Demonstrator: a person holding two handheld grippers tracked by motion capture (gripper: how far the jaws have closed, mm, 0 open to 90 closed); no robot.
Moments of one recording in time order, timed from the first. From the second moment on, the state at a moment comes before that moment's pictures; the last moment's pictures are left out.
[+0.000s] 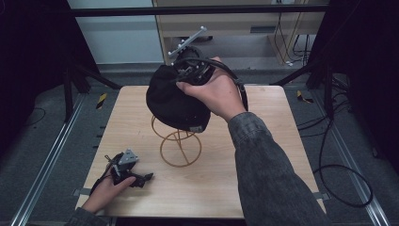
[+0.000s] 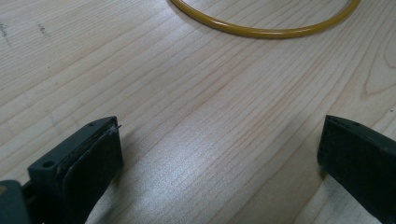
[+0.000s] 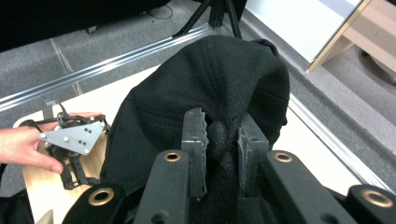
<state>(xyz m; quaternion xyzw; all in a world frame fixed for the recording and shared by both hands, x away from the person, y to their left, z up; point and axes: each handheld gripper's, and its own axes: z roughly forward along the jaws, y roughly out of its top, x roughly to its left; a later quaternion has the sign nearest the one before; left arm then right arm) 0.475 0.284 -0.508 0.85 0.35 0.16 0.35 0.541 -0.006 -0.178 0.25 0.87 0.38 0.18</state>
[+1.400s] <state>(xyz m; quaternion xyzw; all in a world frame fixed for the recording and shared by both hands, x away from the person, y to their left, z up) 0.475 0.284 -0.508 0.85 0.35 0.16 0.35 0.555 0.029 -0.225 0.24 0.90 0.32 0.16</state>
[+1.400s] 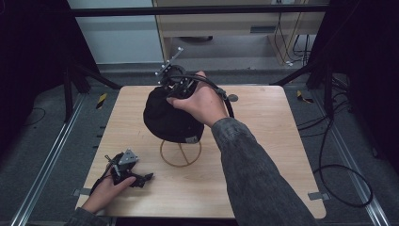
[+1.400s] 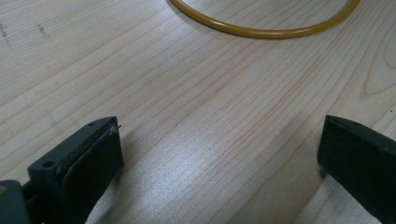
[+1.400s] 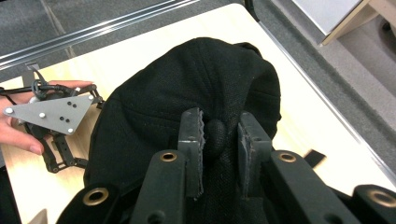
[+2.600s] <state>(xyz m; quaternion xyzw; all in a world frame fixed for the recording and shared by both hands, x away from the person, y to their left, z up) 0.475 0.284 -0.508 0.85 0.35 0.16 0.35 0.545 0.015 -0.236 0.26 0.90 0.33 0.15</state>
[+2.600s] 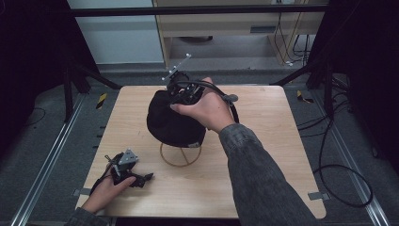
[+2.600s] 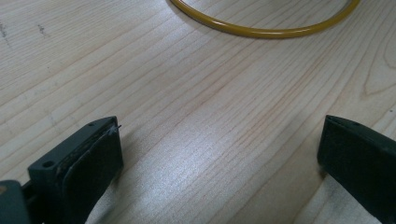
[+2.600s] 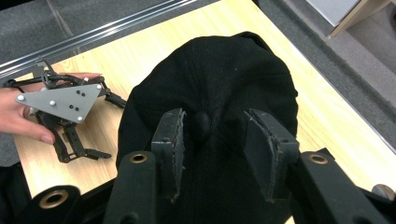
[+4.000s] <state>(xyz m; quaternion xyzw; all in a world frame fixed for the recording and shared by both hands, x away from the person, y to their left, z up) 0.475 0.284 -0.508 0.85 0.35 0.16 0.35 0.519 -0.038 -0.235 0.32 0.85 0.38 0.19</state>
